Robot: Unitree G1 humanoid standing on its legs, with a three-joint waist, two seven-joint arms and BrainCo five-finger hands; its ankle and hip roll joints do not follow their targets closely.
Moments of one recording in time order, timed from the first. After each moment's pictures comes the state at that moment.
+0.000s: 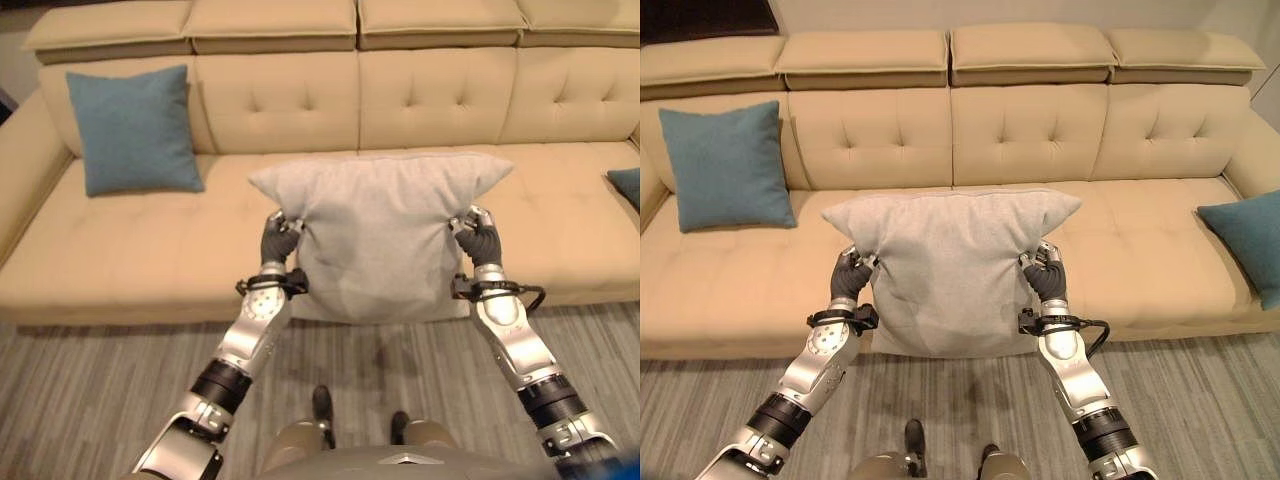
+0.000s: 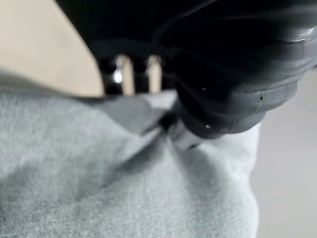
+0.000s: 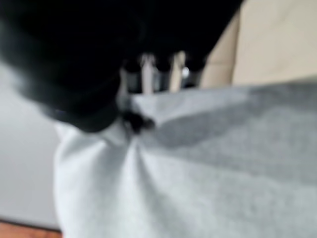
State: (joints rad) left arm -0.24 0.30 -0.36 0.26 -0.48 -0.18 0.39; right arm -0.18 -0.36 0.27 0.14 0.17 -0.17 -0.35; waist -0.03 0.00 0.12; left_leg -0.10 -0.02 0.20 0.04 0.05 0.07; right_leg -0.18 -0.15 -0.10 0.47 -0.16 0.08
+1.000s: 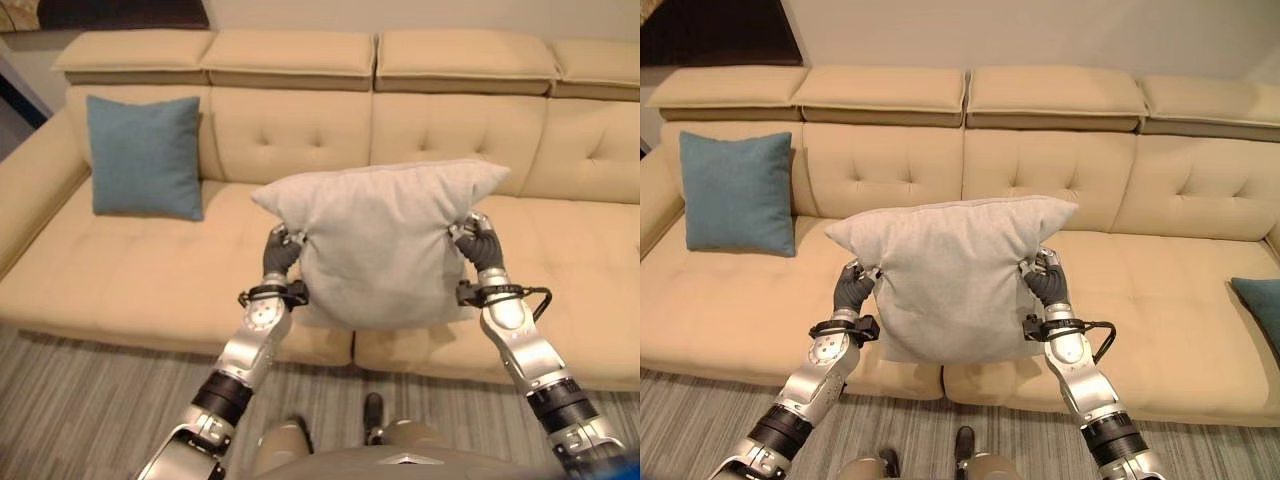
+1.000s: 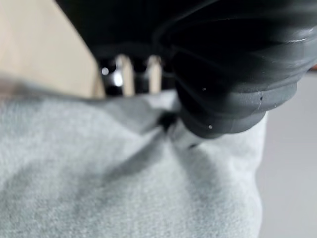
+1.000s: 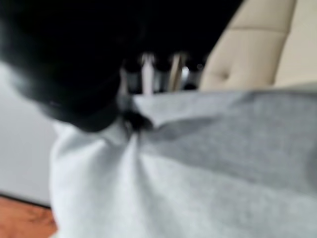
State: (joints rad) left arm -0.21 0.28 -0.35 0.26 -0.49 -0.16 0.35; right arm -0.16 -0.40 0.25 0.14 0.15 -0.15 -0.31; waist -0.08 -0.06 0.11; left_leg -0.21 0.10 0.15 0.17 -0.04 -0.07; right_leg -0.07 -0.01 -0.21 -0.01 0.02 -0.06
